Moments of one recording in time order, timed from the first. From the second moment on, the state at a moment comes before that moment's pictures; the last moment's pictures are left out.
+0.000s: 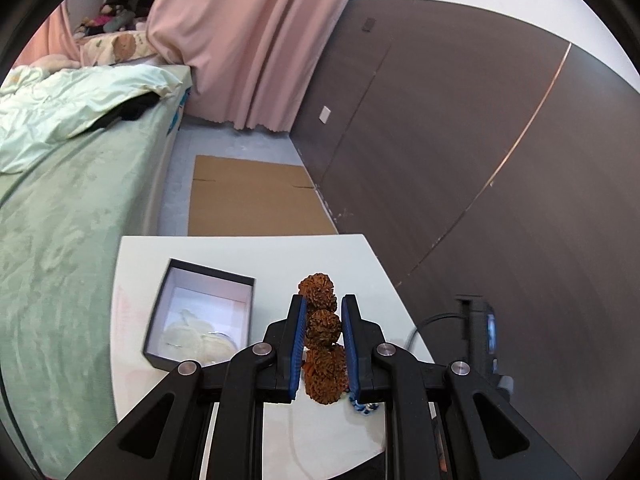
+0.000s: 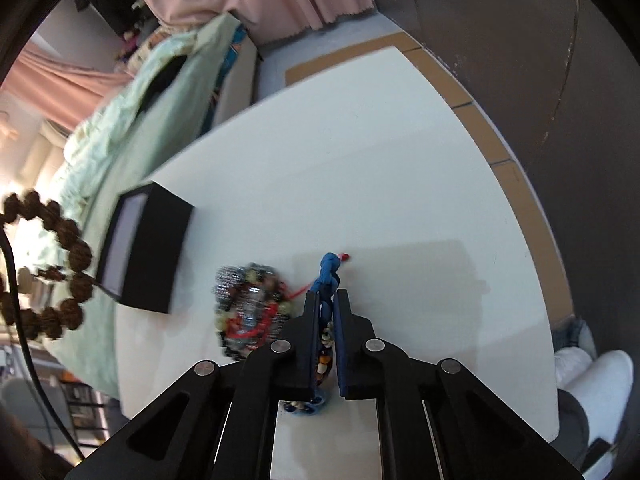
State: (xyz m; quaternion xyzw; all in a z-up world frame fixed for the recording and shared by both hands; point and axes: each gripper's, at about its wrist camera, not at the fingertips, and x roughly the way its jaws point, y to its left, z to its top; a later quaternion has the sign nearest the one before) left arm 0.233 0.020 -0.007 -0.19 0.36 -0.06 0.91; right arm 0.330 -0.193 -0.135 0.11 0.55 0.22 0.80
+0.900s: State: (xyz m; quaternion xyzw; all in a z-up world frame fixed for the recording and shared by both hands) left arm 0.243 0.100 -0.037 -0.26 0.34 -0.03 0.90; right arm 0.306 -0.106 -0.040 0.10 0.48 0.31 0.81
